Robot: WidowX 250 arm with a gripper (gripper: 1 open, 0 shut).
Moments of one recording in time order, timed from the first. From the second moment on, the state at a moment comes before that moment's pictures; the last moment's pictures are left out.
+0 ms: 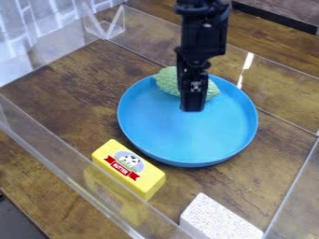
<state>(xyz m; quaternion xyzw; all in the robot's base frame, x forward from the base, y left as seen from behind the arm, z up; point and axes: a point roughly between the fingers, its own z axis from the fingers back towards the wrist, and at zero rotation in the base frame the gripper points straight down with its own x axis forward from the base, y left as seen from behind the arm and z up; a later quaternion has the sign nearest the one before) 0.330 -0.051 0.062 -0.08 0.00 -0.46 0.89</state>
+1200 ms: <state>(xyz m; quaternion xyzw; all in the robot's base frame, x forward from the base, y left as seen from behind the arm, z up) 0.330 -0.058 0.077 -0.11 0.02 -0.39 0.91</state>
